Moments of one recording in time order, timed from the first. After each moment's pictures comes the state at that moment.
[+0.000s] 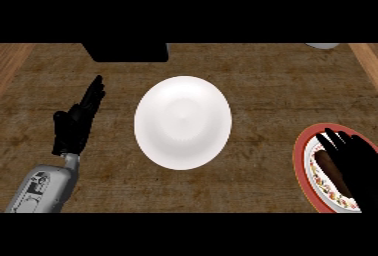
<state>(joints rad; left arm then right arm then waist) -0.26 0.32 -0.14 -1.39 0.07 0.18 0.08 0.09 -0.89 0.39 -2.05 0.81 0.19 0.54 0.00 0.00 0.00</state>
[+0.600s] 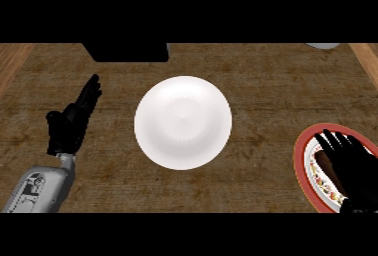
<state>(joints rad) -0.25 0.30 -0.09 -1.41 0.04 0.13 0.09 0.04 -0.76 0.37 -1.78 0.95 0.25 0.45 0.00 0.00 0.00</state>
